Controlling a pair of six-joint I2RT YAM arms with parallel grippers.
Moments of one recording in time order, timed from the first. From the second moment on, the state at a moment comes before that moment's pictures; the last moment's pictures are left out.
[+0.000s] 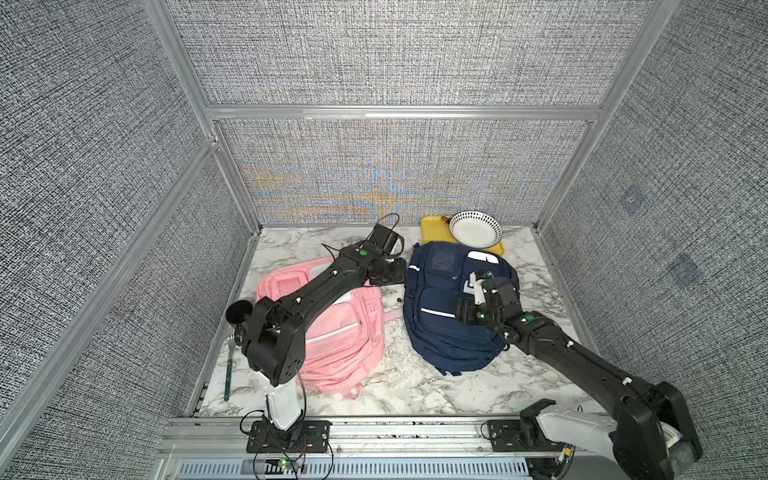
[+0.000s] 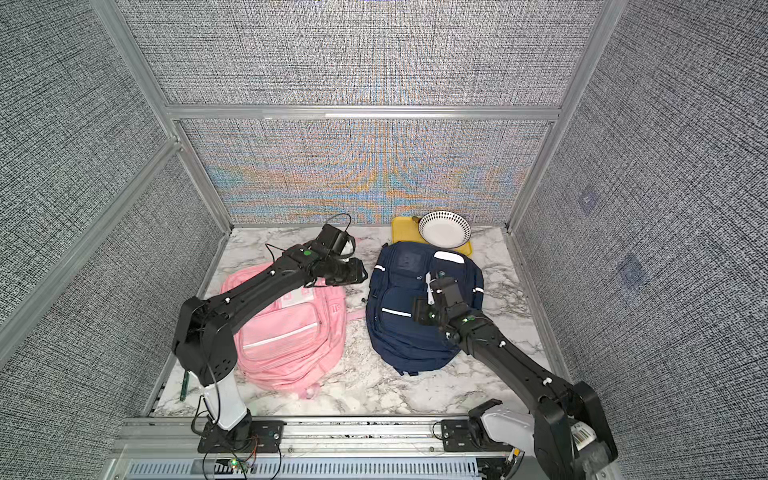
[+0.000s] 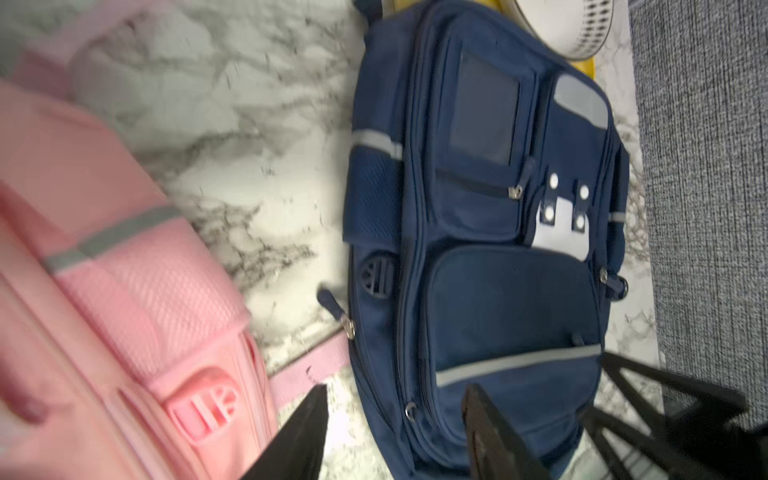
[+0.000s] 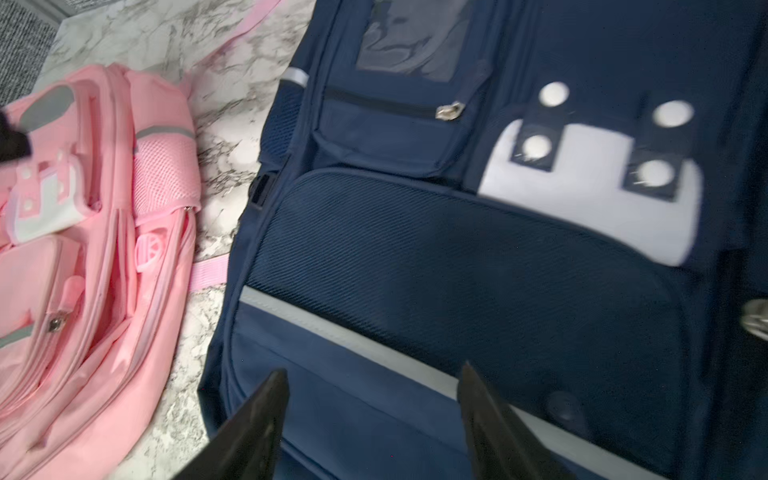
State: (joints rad) left arm -0.62 1.89 1.64 -0.69 0.18 -0.55; right arm 0.47 1.21 0.69 -0.26 0.00 0.43
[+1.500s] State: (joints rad) left arm -0.53 2.27 1.69 -0.34 0.54 -0.63; right arm 0.31 1.27 0.44 -0.03 0.10 0.61
